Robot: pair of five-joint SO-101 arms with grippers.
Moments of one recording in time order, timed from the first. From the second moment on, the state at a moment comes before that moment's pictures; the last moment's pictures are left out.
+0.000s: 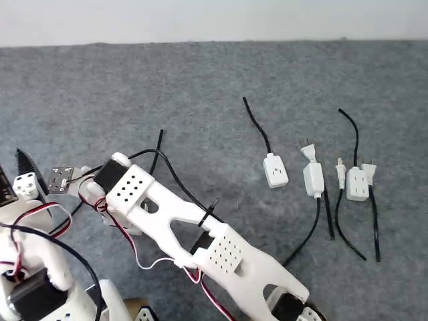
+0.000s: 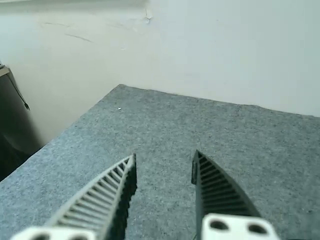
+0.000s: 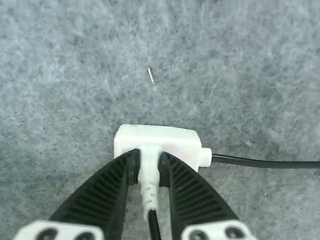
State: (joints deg) left arm -38.5 -74.9 45.5 59.4 -0.5; right arm -59.7 60.1 -60.7 95.9 25.7
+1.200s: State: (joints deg) left arm -48.4 -75.2 43.1 60.4 -0.5; right arm -61.3 63.0 -66.7 99.3 25.7
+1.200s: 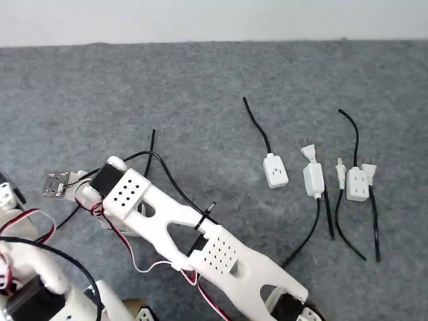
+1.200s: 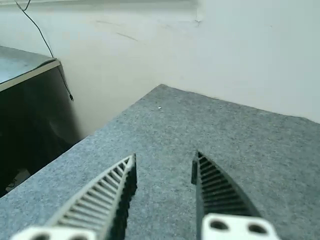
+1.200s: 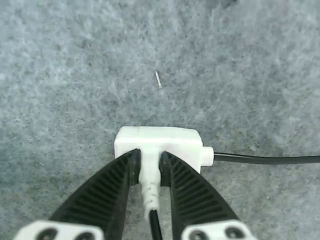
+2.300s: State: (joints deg) left arm -9.9 -50.7 17.6 74.3 -3.2; right arm -29.7 2.5 -60.7 100.7 14.4
